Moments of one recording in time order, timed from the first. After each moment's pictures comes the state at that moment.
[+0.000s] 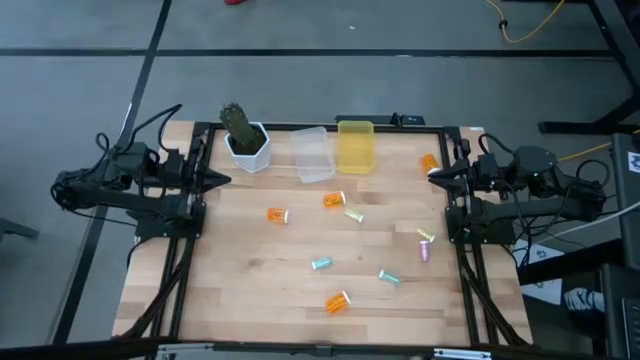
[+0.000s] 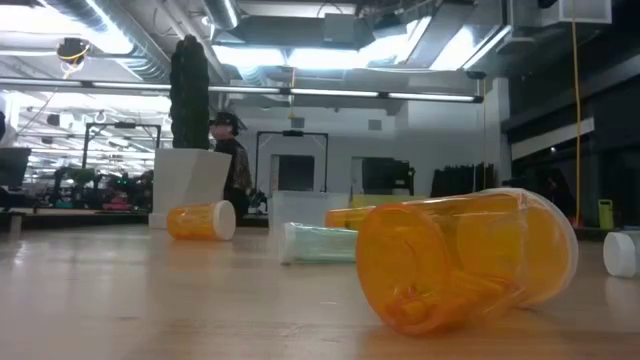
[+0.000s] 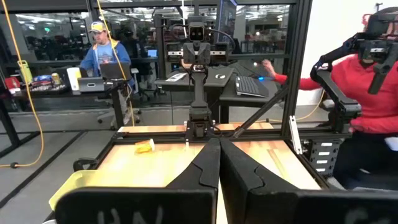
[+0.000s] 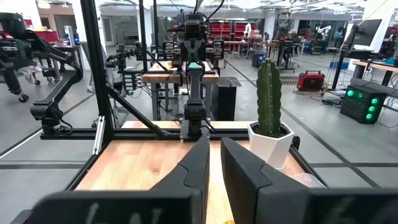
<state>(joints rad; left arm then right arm) 0.00 0.39 0.79 -0.39 0.00 0.00 0.00 0.39 0.78 -0.39 0.00 -0.01</state>
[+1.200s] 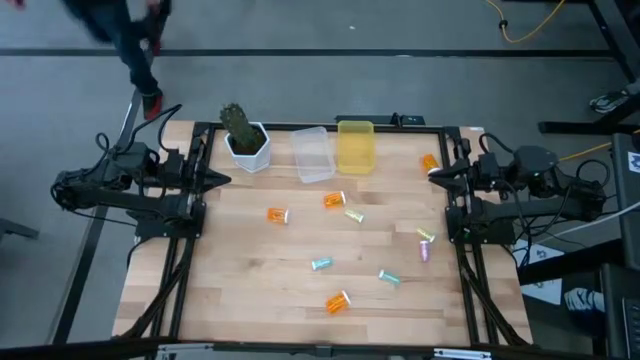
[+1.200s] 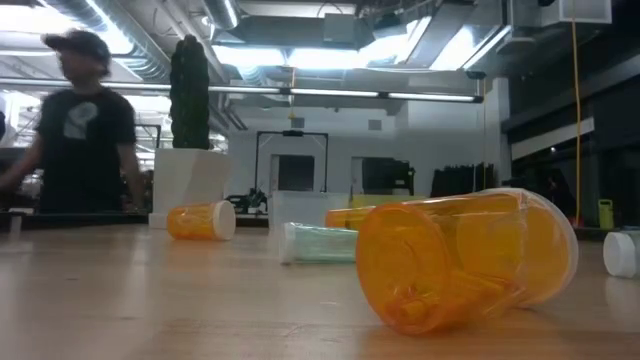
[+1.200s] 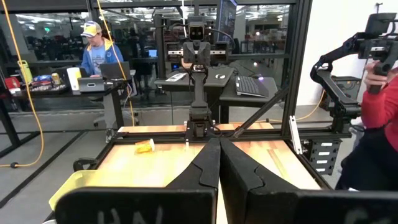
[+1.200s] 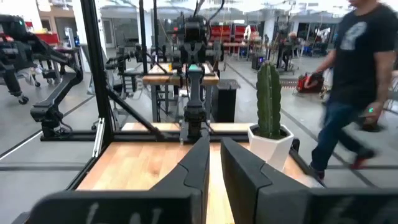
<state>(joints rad) 0.00 0.39 0.79 -0.39 0.00 0.00 0.00 0.39 0.78 -0.36 0.00 -0.01</state>
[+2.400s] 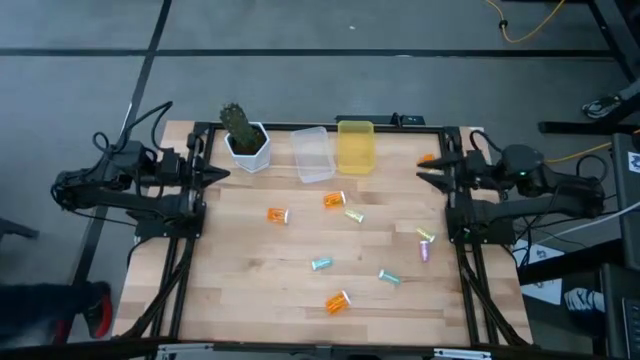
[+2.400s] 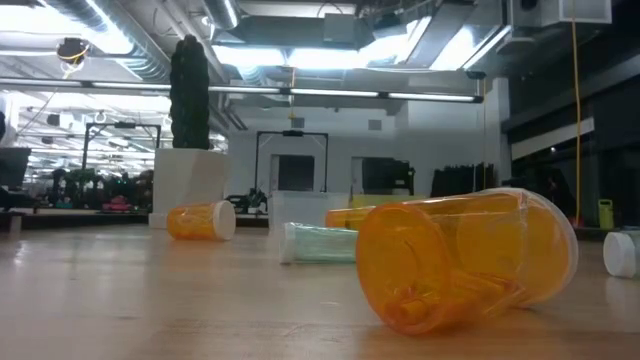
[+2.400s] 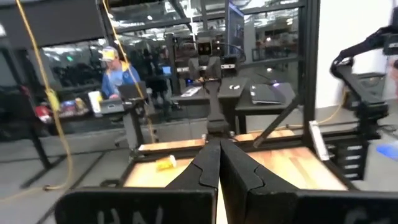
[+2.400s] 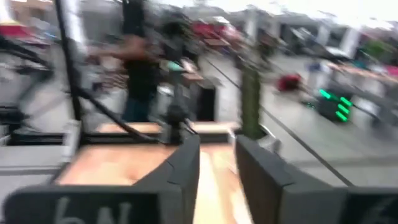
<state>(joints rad) 0.00 0.39 0.79 -0.32 -0.07 0.15 0.00 0.52 0.79 -0.28 0.17 -0.02</state>
